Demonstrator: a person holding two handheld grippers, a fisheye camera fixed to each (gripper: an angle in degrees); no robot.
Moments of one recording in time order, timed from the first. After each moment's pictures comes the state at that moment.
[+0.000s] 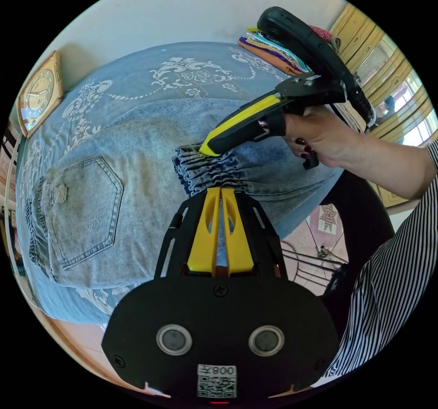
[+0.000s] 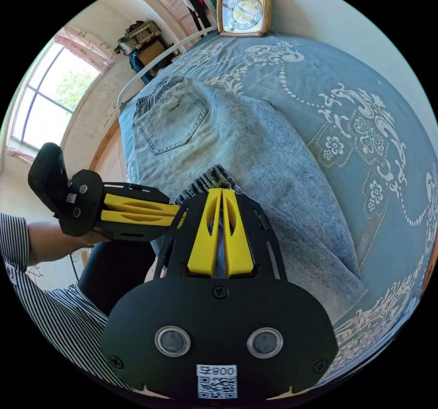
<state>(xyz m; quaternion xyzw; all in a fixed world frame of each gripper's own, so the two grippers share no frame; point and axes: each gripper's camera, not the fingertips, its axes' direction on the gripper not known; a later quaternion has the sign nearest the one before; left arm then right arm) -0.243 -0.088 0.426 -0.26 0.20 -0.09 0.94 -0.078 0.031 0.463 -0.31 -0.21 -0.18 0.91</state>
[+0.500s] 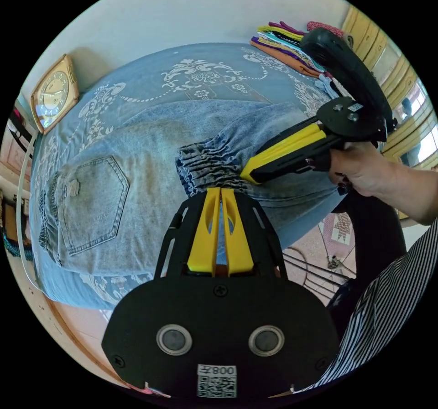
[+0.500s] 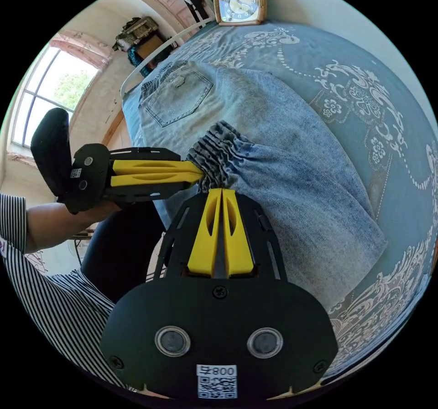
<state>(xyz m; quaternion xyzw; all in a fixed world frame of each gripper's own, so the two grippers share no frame) -0.167 -0.106 0.408 -0.27 0.14 -0.11 0.95 -0.020 0.087 0.430 -0.34 -0.21 -0.17 0.90</state>
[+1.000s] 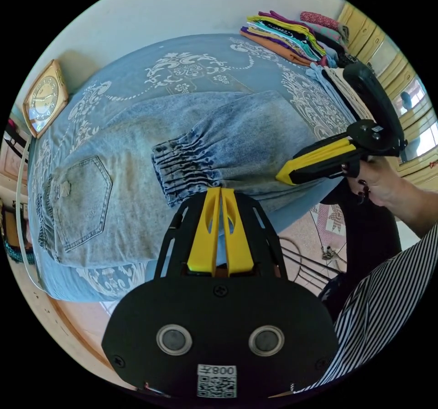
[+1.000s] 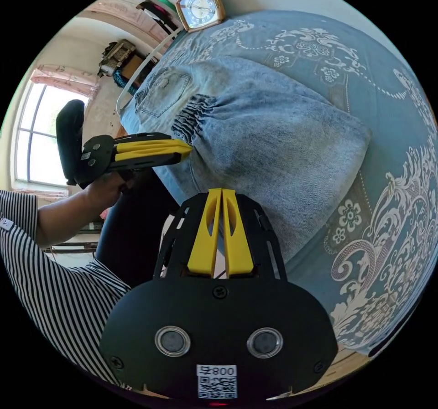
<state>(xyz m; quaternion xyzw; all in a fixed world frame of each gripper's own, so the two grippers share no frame) -0.084 -0.135 0.399 -0.30 0.15 -0.08 0.94 0.113 0.150 0.371 -0.36 -0.22 -0.07 0.91</state>
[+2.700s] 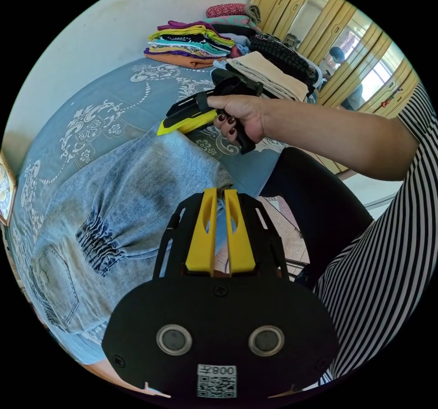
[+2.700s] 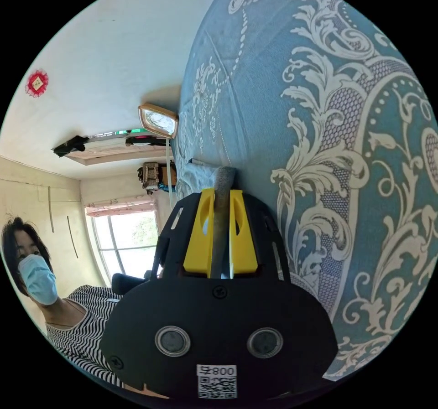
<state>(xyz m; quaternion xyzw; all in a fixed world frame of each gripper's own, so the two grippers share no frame) 0.053 -0.205 0.394 -0.22 0.31 0.05 0.93 0.470 0.170 0.404 -0.24 -0.38 0.32 0.83</state>
